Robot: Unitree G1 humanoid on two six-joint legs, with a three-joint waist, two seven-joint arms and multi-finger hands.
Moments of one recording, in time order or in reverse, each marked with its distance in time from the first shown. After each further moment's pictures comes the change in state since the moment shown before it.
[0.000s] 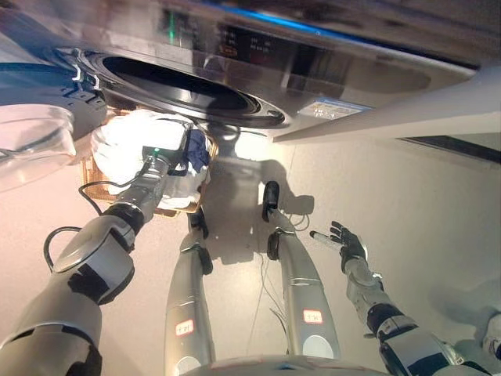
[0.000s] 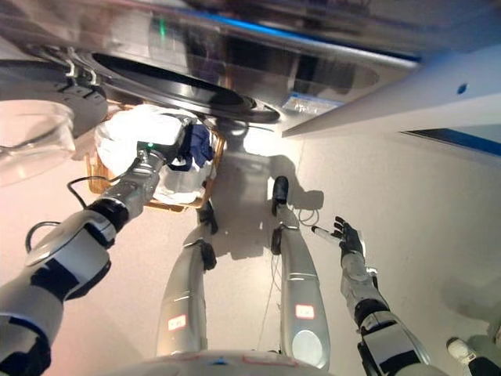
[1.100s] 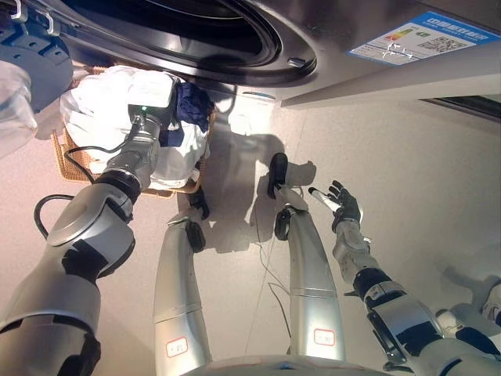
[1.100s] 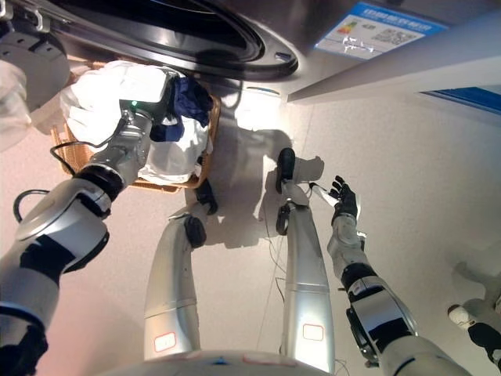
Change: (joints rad) left arm -0.213 0.004 -0.029 0.068 -0.099 0.020 0.025; right arm -0.206 0.035 0.010 0.004 0.157 -0.060 -0.081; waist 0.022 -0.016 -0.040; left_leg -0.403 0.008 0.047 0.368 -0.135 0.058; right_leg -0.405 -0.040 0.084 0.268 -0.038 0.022
